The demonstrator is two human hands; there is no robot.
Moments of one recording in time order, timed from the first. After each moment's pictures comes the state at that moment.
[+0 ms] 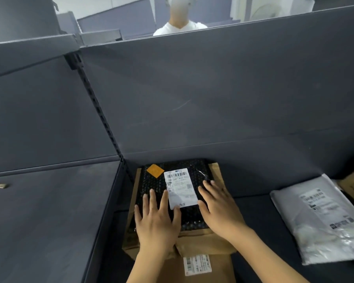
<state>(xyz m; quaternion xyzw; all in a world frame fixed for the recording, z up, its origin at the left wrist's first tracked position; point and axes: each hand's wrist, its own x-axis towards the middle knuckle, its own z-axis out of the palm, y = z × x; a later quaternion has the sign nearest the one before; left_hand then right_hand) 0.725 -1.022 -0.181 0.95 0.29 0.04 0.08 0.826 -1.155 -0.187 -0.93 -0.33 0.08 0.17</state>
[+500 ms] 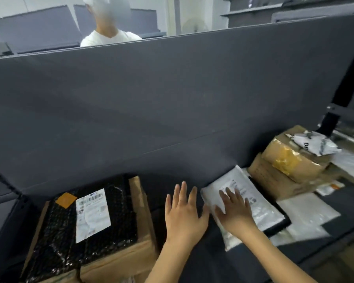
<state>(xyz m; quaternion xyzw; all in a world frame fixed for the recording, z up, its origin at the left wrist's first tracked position) 0.837 -1.233 -0.180 0.98 0.05 0.05 0.17 0.890 -1.373 -0.221 -0.98 -0.05 0.11 0.16</state>
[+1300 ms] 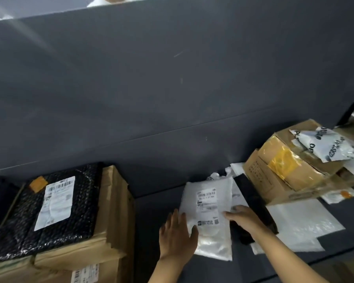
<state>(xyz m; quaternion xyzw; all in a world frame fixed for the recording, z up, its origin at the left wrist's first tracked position) 0.855 -1.308 -0.252 0.95 0.18 -0.19 0.17 0.962 -1.490 -0.297 -0.83 0.11 0.30 0.46</state>
